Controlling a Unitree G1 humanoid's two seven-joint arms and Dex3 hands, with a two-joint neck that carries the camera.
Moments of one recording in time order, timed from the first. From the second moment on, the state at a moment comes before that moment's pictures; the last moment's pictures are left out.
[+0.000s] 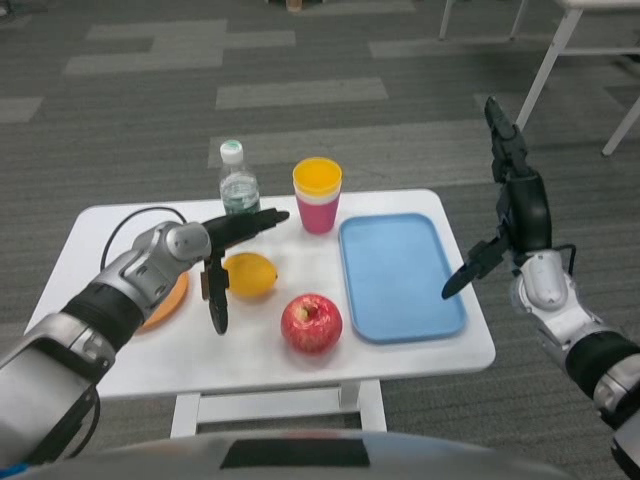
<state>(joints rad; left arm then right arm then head) -0.61 0.31 -0.45 0.62 0.37 0.07 -0.42 -0.41 -0.64 0.60 0.71 0.46 -0.95 -0.39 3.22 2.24</state>
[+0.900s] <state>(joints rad) -0.77 0.16 -0.57 1.12 0.40 0.06 -0.19 -0.40 -0.63 0.61 0.74 0.47 -0.94 -0.39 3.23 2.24</state>
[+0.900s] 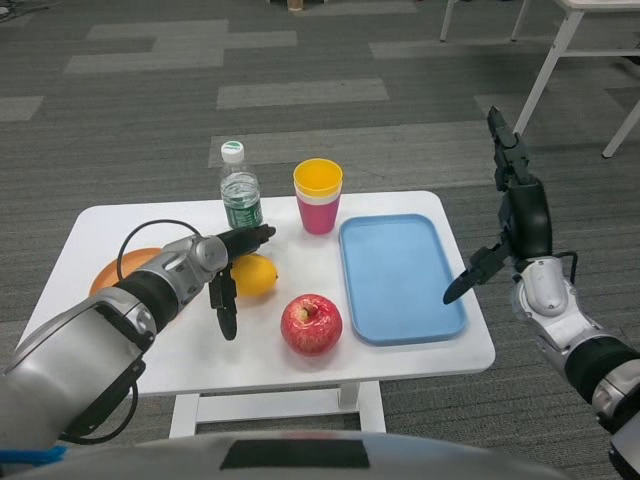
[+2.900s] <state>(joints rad) -0.62 0.14 -0.45 1.11 -0.15 -0.25 -0.10 -0.40 -0.62 0.61 0.76 0.48 -0.94 -0.39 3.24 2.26</state>
